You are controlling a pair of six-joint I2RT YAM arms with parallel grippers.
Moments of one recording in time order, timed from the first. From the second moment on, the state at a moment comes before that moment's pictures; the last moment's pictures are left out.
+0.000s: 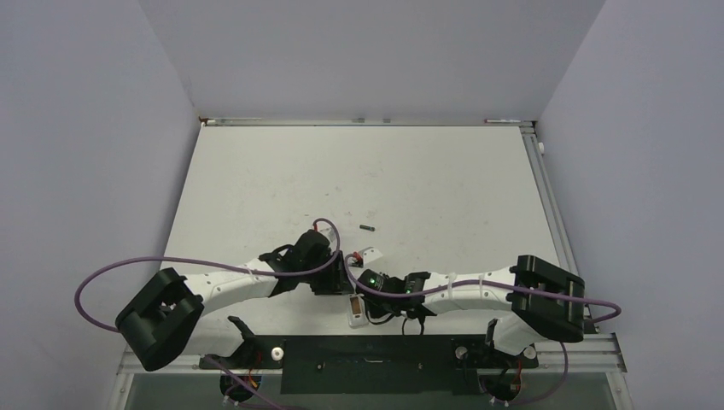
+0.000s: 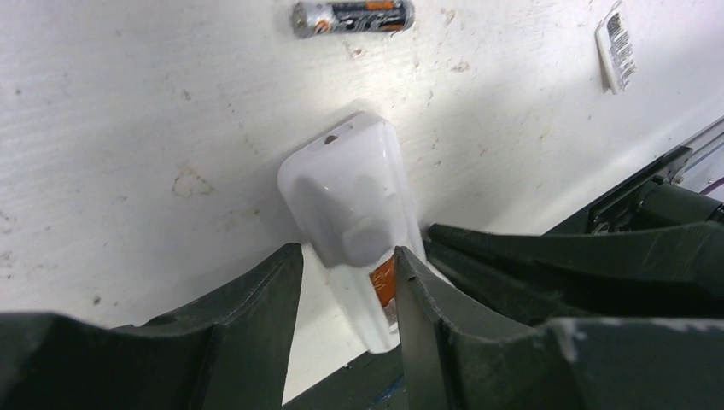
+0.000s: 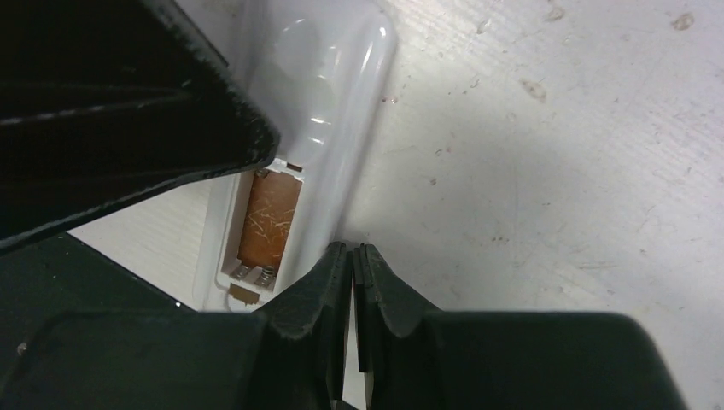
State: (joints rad) left arm -0.80 1.28 0.50 -0.14 0.21 -0.89; right arm 1.25 1.50 0.71 -0.24 0.24 0.71
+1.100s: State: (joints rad) left arm -0.87 1.50 0.64 -0.02 0.31 -0.84; right arm 1.37 1.53 0.74 -0.24 0.28 0.82
